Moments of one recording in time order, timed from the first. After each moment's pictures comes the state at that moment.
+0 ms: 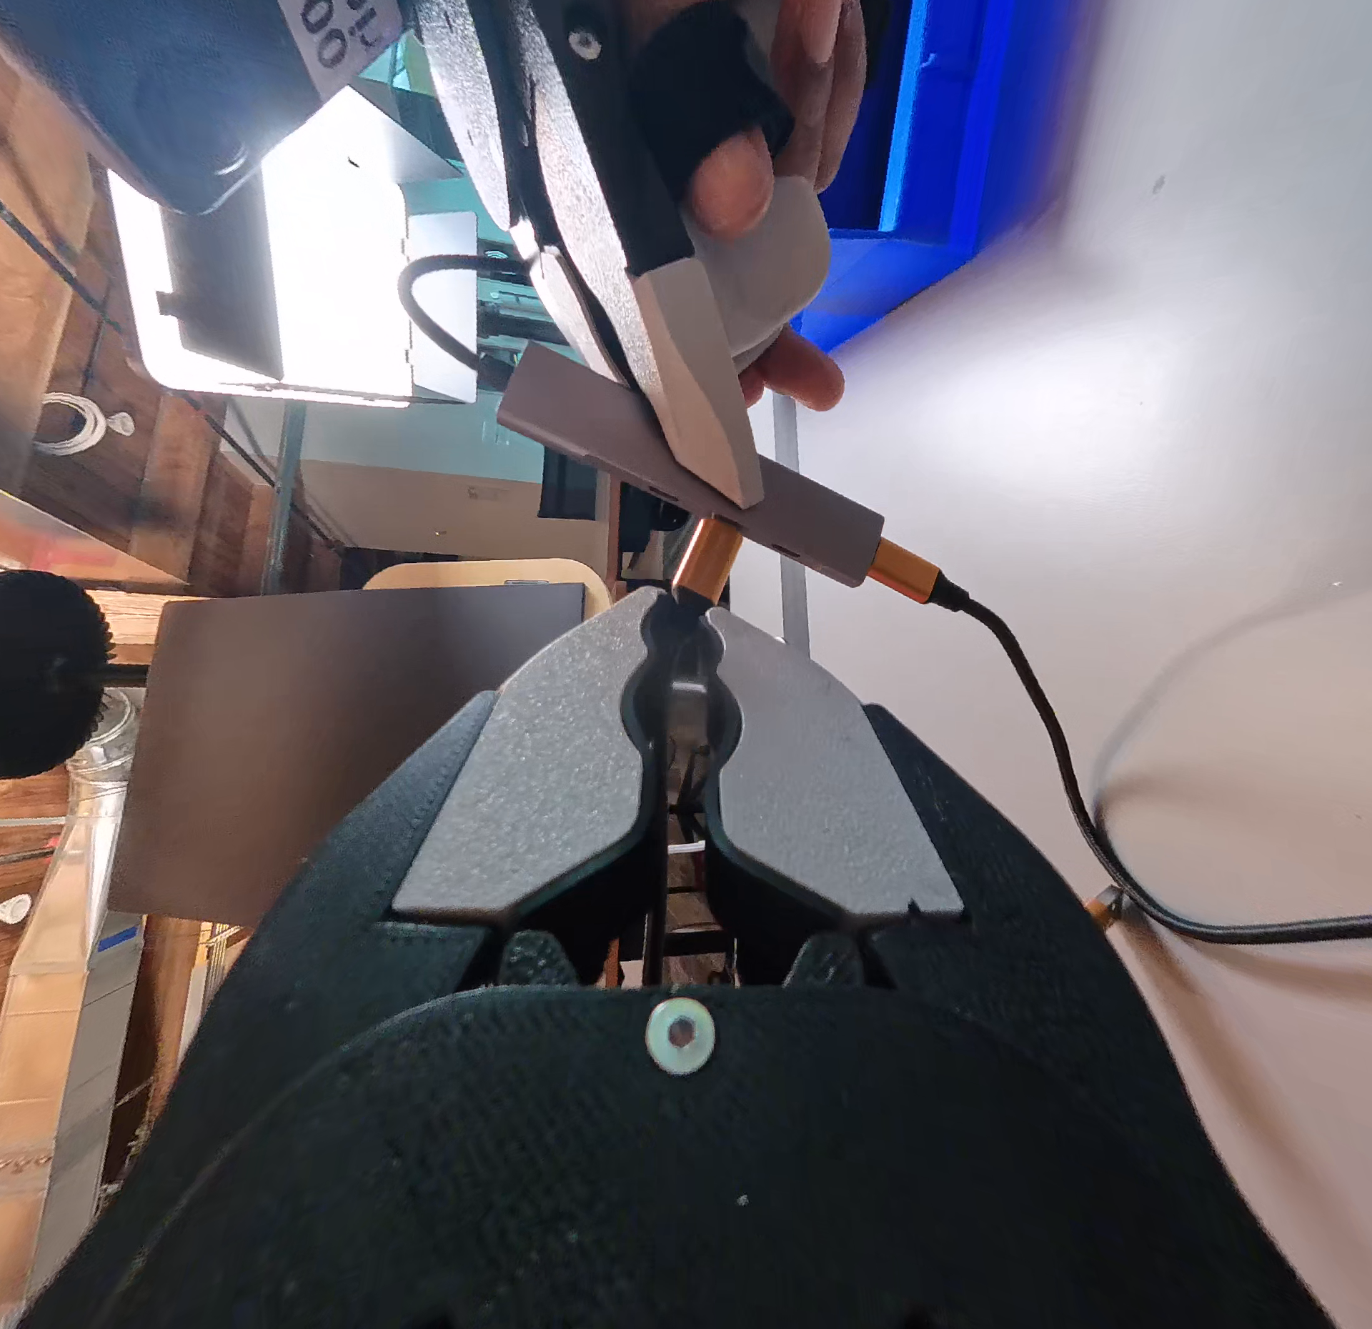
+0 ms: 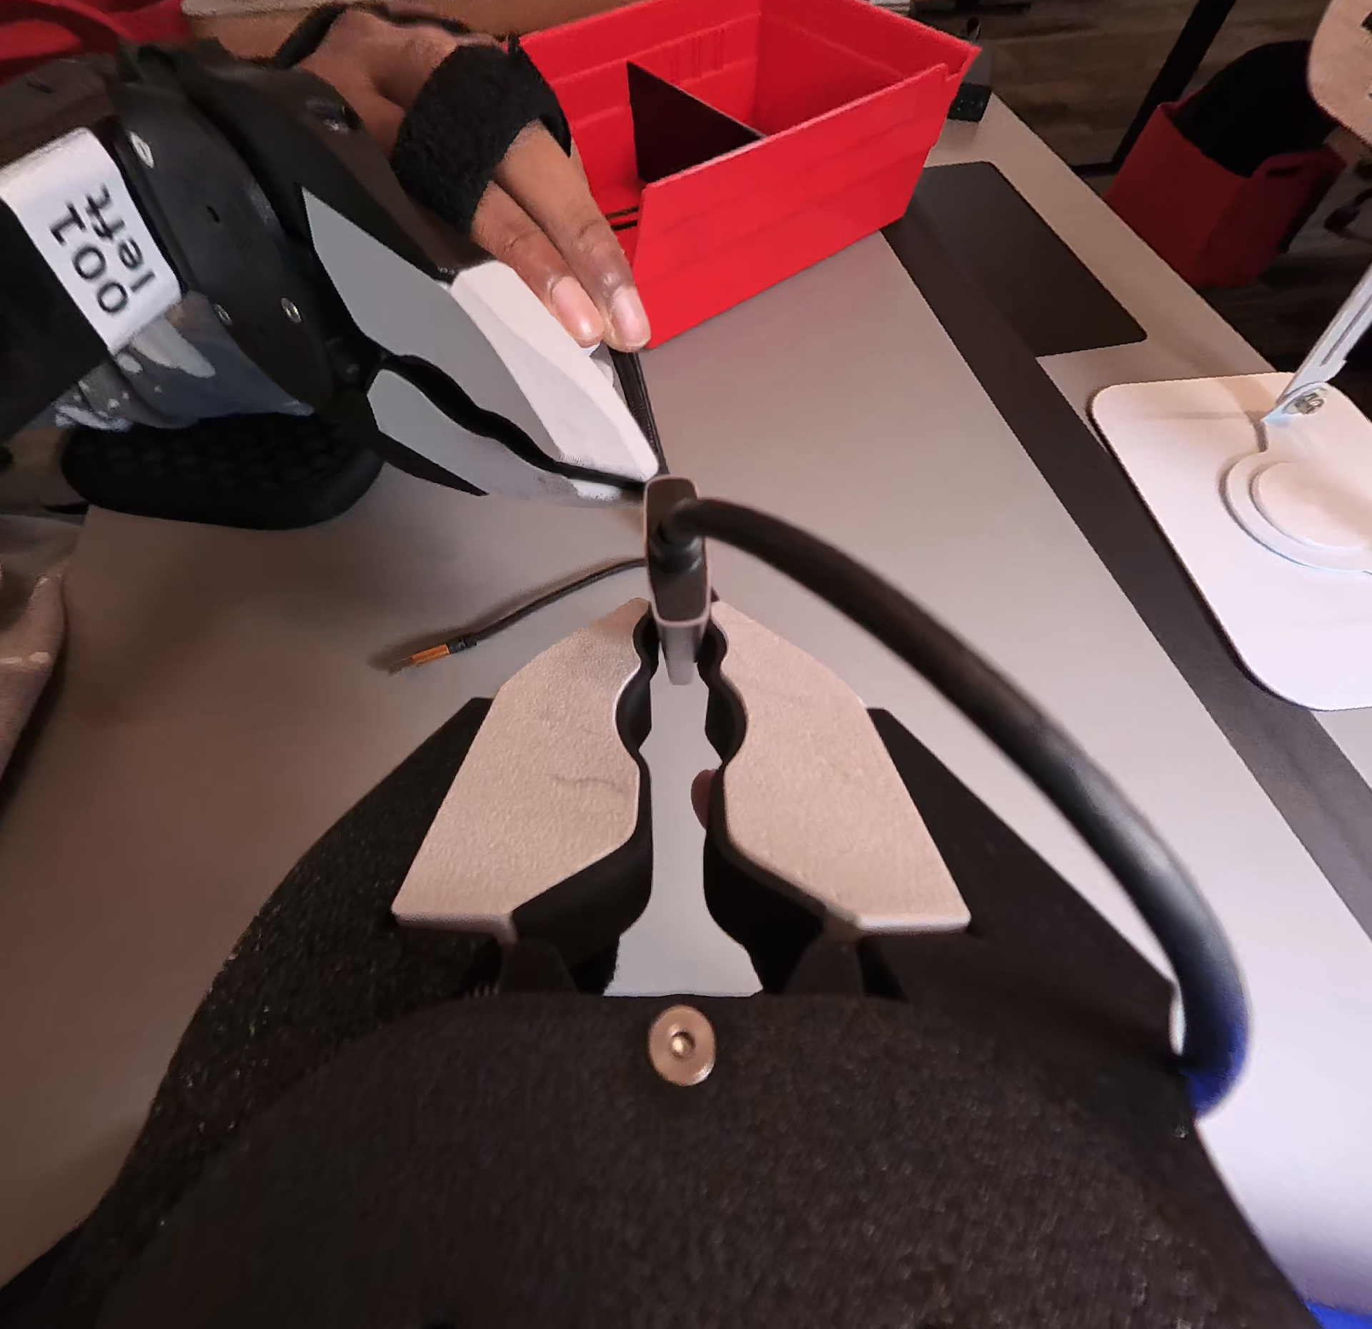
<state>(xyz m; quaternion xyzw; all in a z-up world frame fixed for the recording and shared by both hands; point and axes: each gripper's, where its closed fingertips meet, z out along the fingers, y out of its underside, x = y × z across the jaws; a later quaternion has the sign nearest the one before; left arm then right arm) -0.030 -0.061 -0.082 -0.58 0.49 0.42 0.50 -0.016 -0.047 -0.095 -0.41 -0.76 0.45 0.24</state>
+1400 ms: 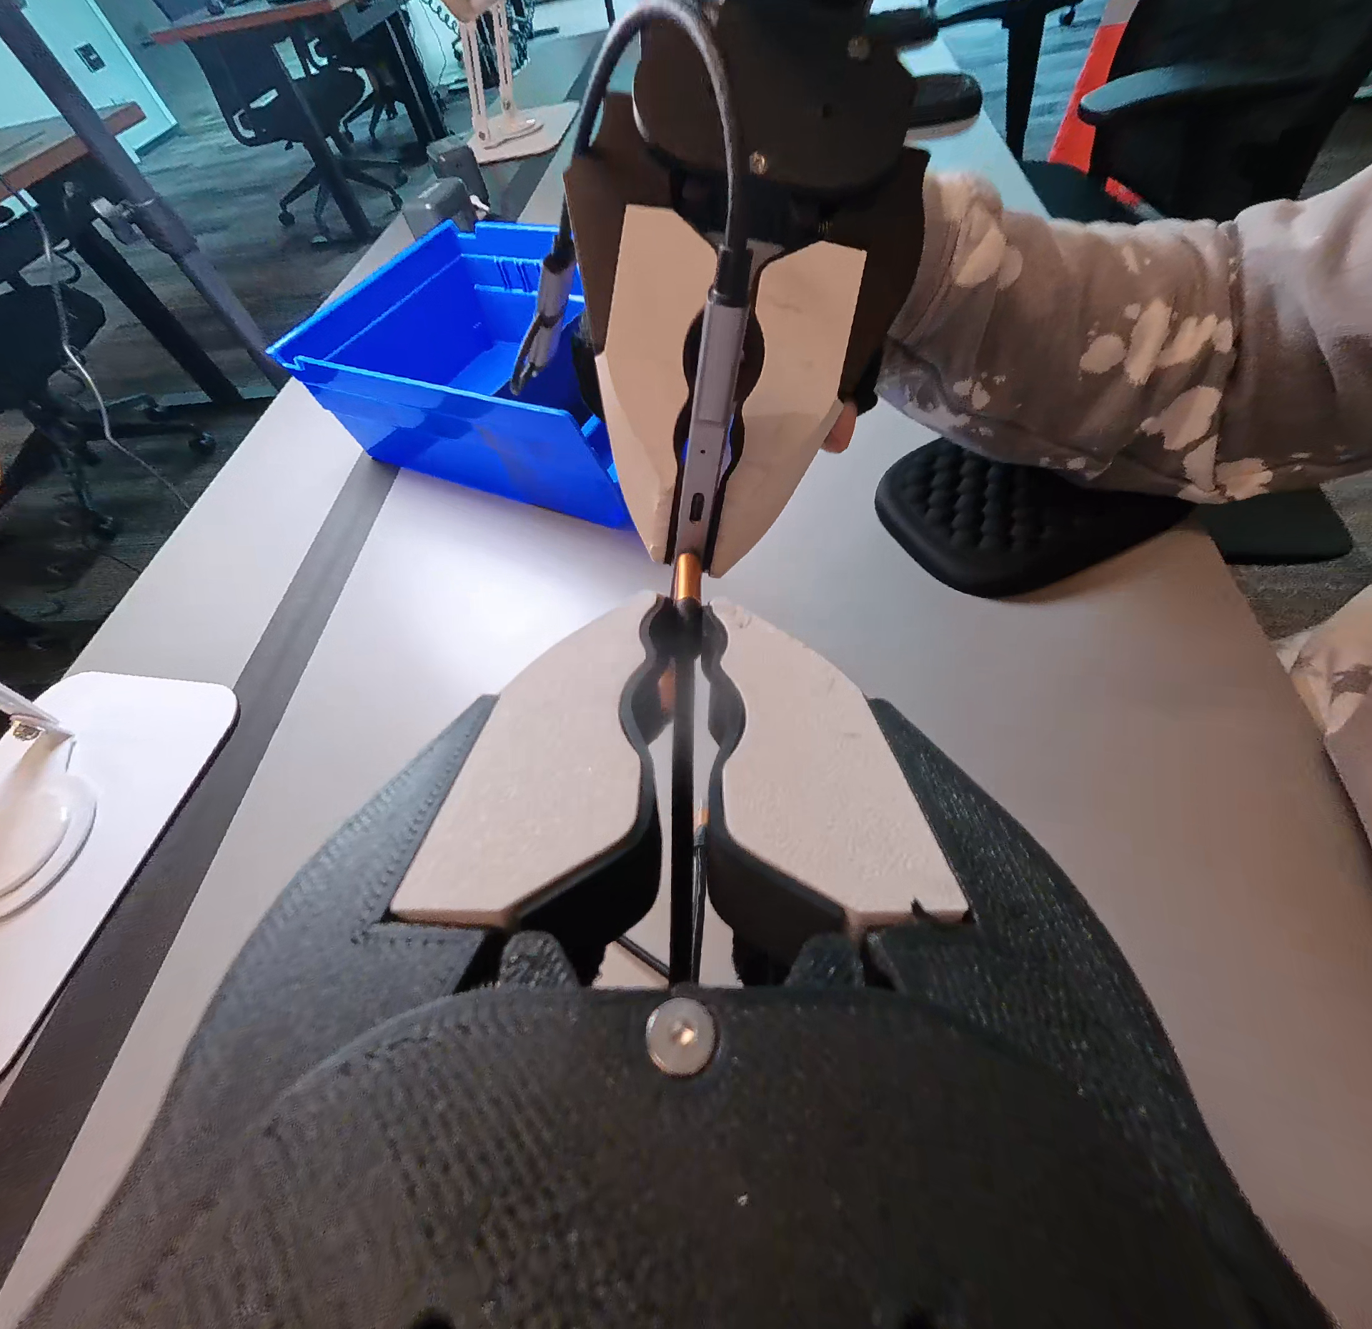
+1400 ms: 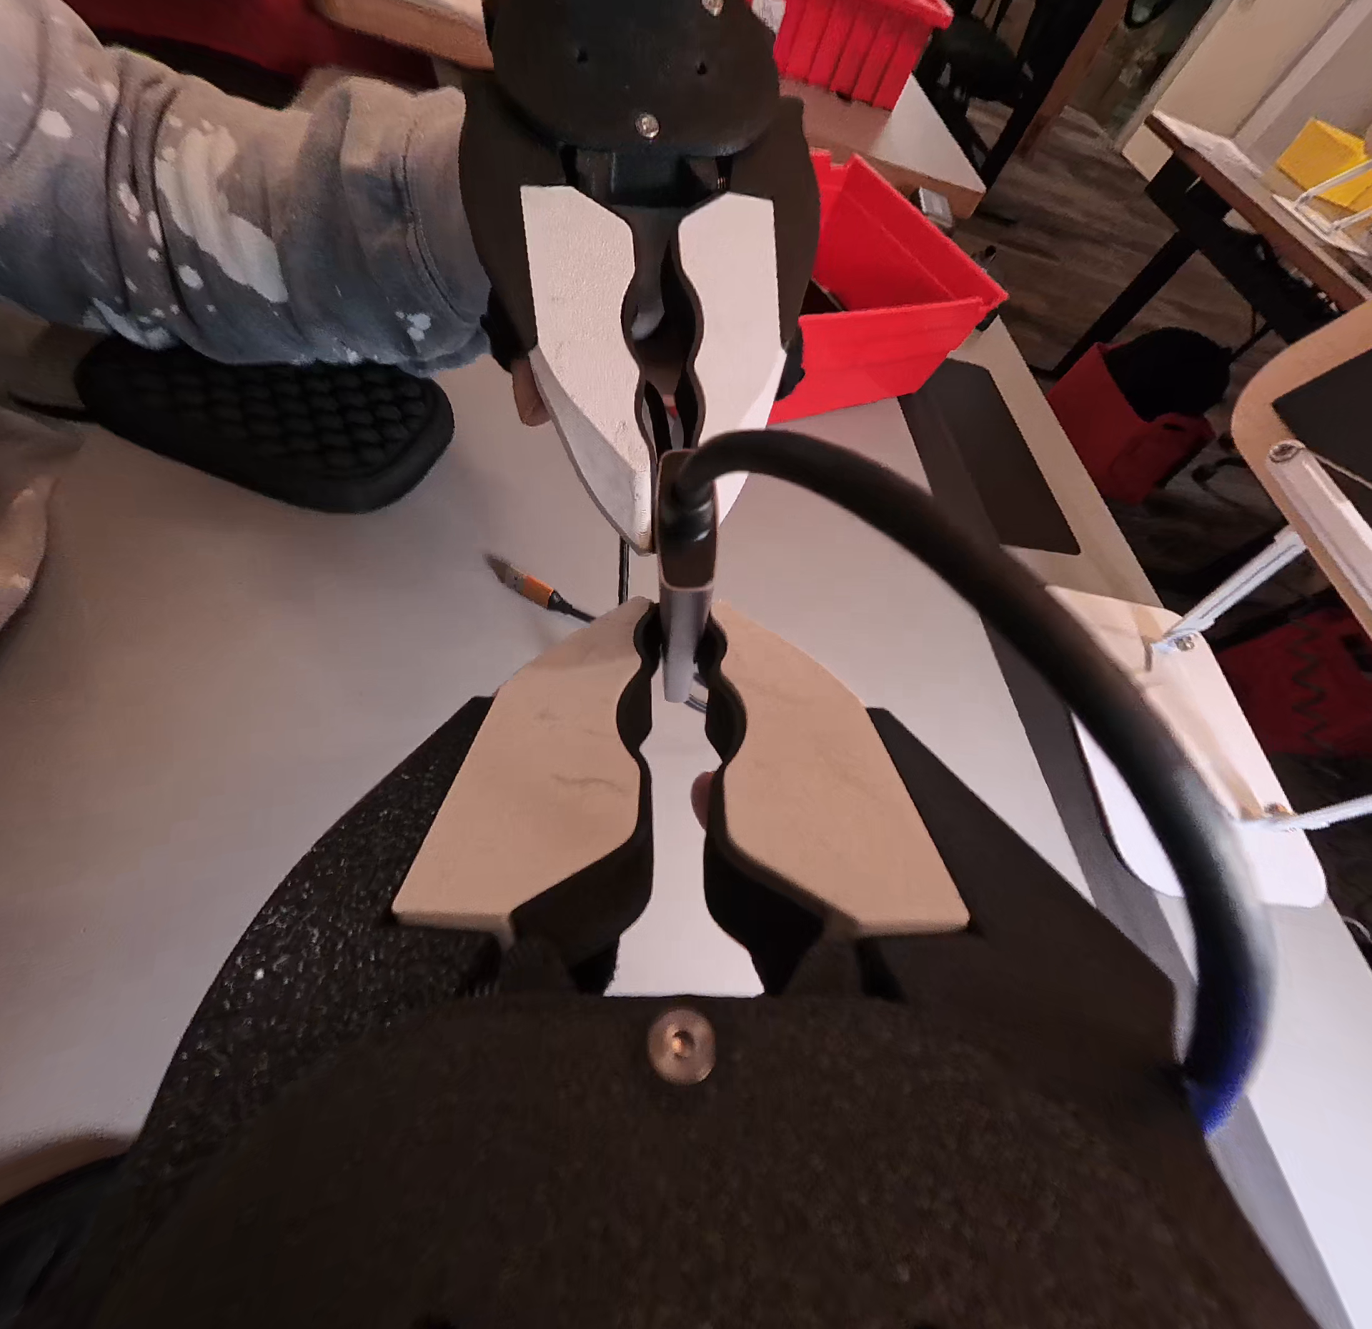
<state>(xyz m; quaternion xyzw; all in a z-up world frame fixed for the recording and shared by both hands) -0.006 -0.094 -0.058 -0.77 0.32 -0.13 0.54 -0.004 -0.087 -0.060 -0.28 -0.79 0.43 0.32</state>
